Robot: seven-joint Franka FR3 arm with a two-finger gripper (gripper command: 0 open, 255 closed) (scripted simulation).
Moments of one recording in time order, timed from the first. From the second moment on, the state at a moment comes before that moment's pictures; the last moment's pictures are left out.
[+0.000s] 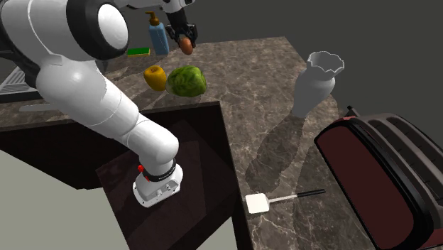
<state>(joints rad) 0.32 -0.25 0.41 -2.11 -0.06 1.97 0.19</state>
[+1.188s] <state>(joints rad) 0.53 0.35 0.59 -1.46 -0.38 1.77 0.61</state>
